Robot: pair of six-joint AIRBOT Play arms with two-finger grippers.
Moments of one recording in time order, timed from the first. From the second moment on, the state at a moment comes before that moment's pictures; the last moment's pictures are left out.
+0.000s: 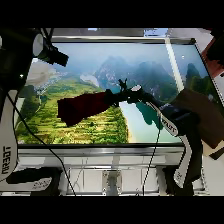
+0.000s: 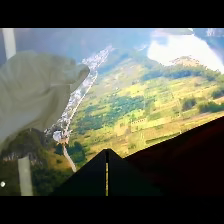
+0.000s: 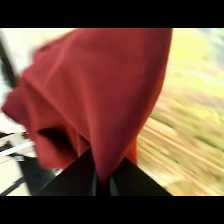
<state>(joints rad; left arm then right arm) -0.39 -1.41 1.92 2.04 -1.42 -1.53 0.36 -2.00 1.49 -0.21 0.94 1.30</state>
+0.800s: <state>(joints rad) -0.16 -1.41 1.74 1.63 -1.36 -1.52 -0.40 -1.30 1.49 -0.83 1.38 1.49</state>
